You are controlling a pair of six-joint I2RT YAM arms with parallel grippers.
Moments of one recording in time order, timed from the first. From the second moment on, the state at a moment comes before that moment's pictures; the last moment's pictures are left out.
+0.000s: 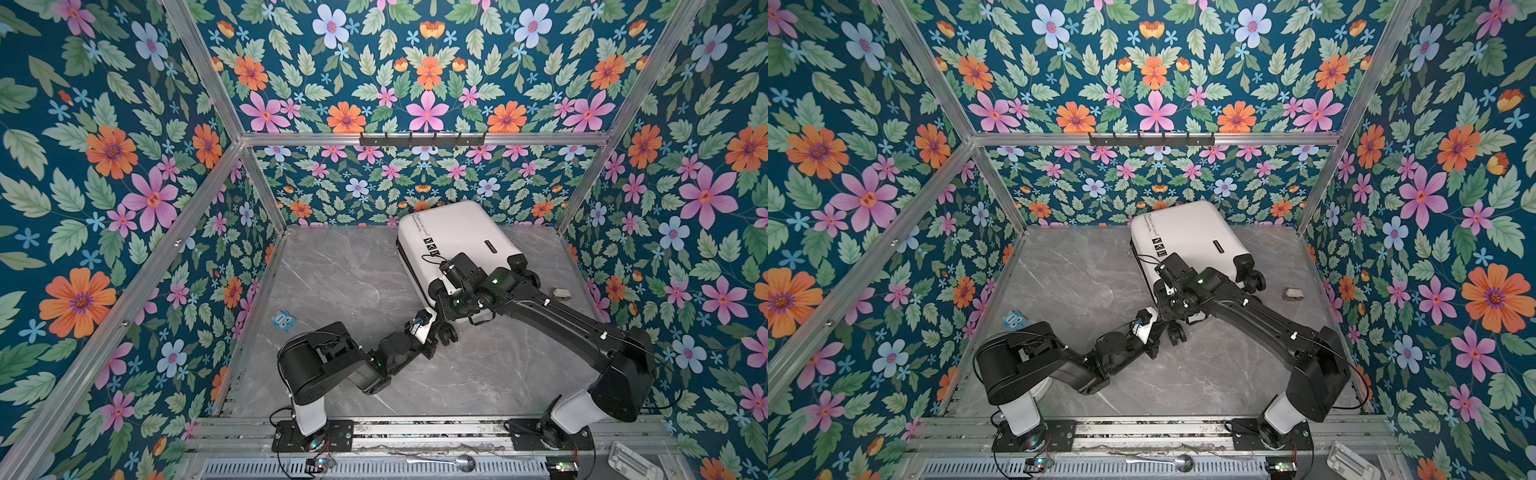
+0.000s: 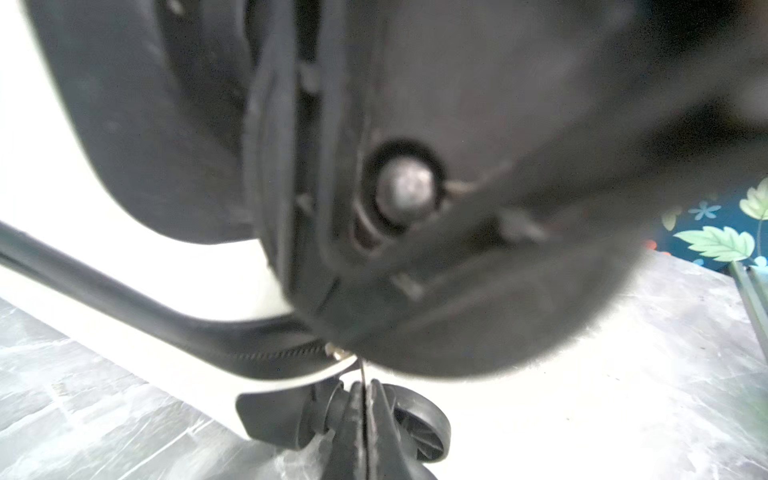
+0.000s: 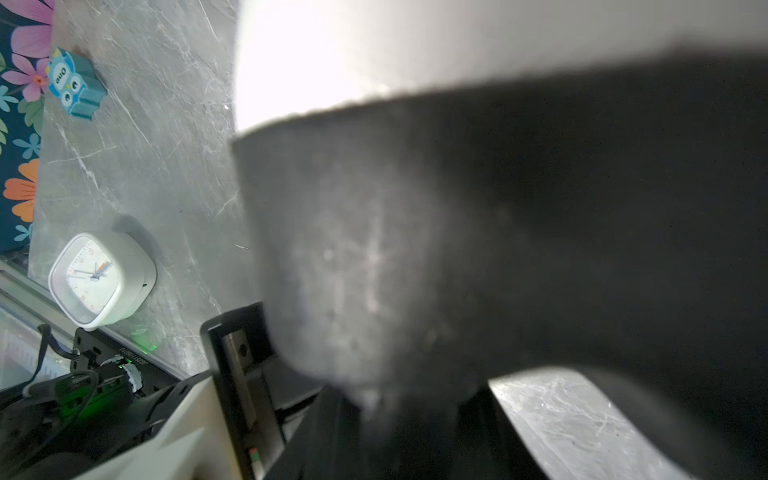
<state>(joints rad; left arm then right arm) -1.04 1.78 0.39 1.32 -0.15 -0.10 0.76 1.54 1.37 -0.89 -0.05 0.49</state>
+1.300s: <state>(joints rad) -1.02 1.26 0.82 0.00 -0.34 -0.45 0.17 0.98 1.06 -0.84 -0.02 0.50</state>
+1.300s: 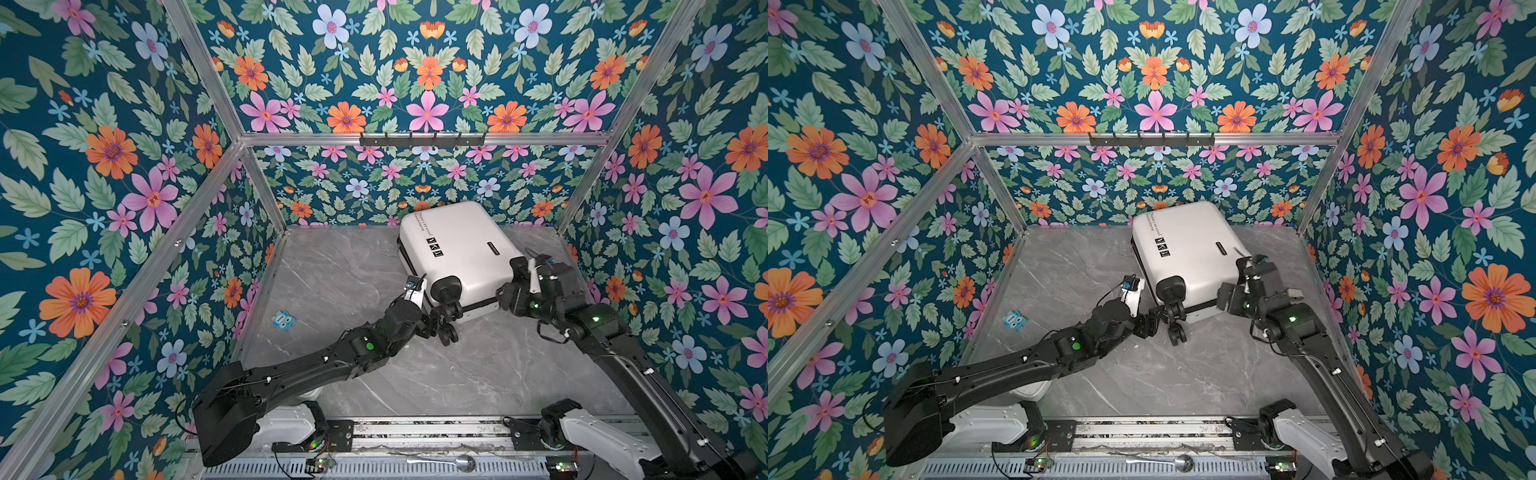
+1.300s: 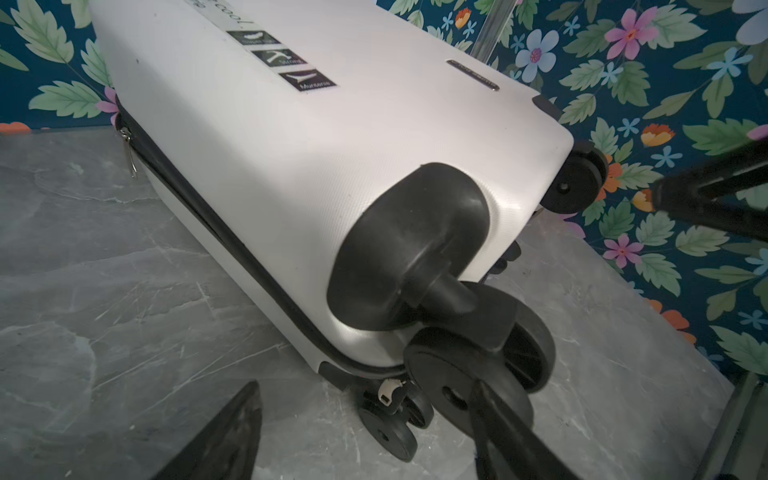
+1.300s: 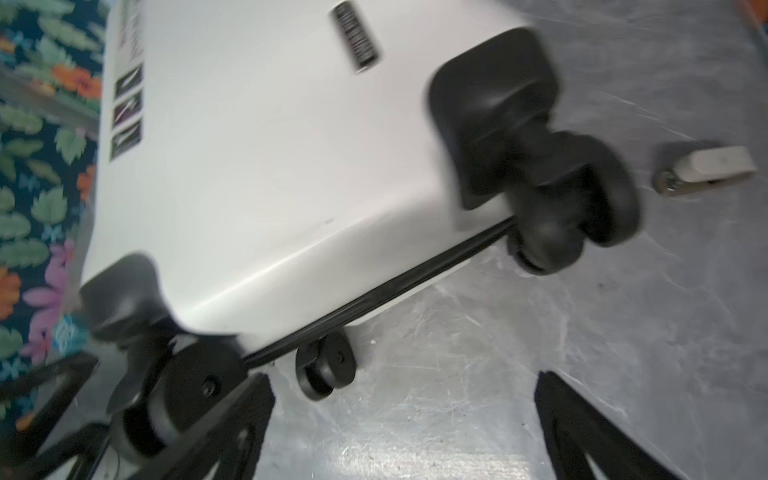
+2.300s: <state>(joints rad) -0.39 1.74 0.89 0.43 0.28 -0.89 -0.22 1.60 1.19 -0.31 -0.70 0.66</state>
